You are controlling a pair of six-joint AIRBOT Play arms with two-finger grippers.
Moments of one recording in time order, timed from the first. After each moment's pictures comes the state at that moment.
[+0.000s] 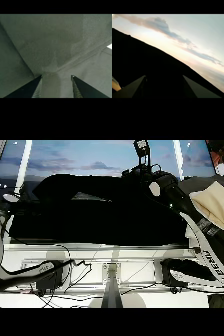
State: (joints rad) left arm 0.39 -1.36 0.84 1.00 -0.92 -1.28; right arm 0.45 -1.34 1.17 -1.55 0.43 1.55
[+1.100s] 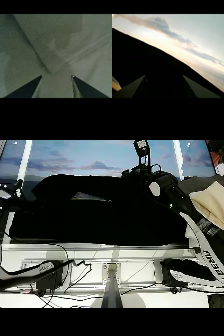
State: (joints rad) left arm 0.41 -1.36 0.94 1.15 -1.05 -1.28; right arm 0.45 -1.34 1.17 -1.54 0.43 1.55
